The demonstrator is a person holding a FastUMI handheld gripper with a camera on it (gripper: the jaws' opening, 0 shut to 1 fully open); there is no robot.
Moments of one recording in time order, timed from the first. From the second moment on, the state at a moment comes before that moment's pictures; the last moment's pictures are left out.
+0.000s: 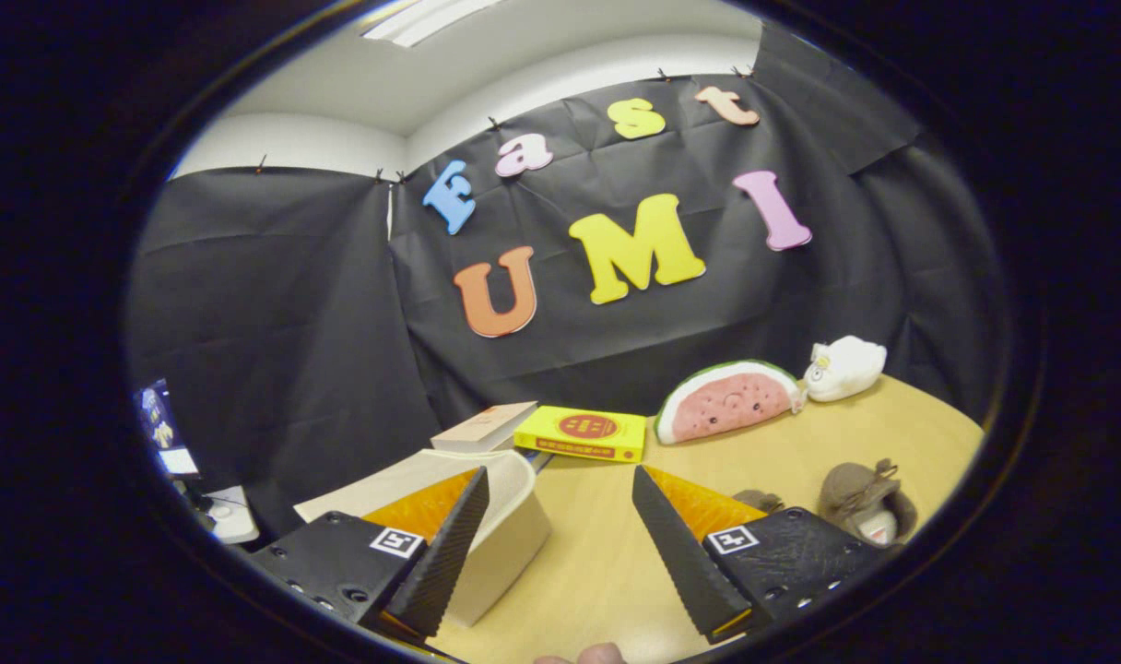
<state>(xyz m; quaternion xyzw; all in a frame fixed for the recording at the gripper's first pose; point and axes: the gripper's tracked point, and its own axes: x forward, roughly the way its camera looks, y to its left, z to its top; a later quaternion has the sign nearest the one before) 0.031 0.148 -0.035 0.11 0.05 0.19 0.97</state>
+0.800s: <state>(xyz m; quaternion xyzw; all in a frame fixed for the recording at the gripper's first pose) 0.055 0.236 -0.099 0.21 0.16 0.26 0.93</state>
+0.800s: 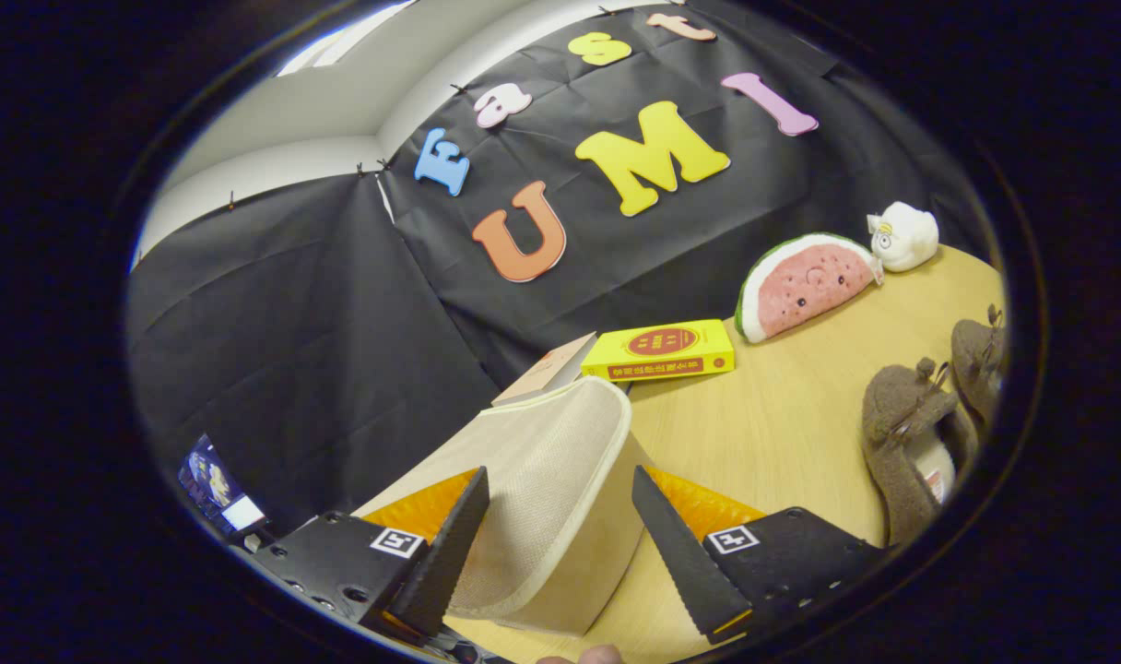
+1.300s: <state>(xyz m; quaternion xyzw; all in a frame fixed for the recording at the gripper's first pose) 0.057 0.262 -0.112 0.28 0.21 0.28 0.89</state>
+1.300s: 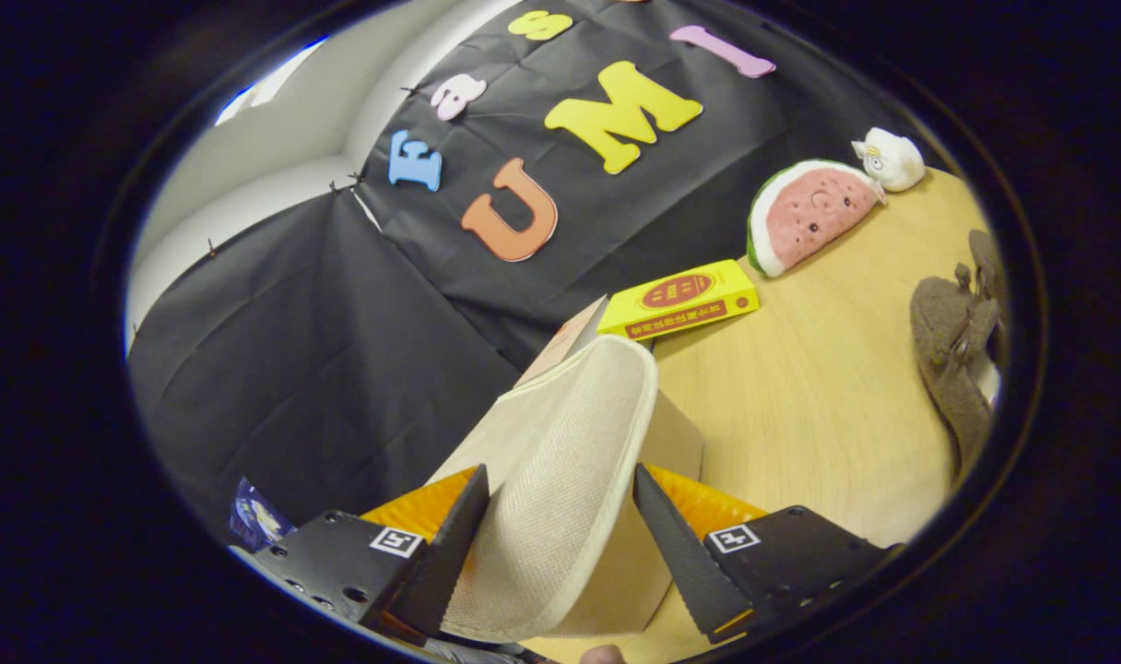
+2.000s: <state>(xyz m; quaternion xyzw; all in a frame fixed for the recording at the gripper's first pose) 0.051 0.249 -0.068 0.24 0.18 0.28 0.91</state>
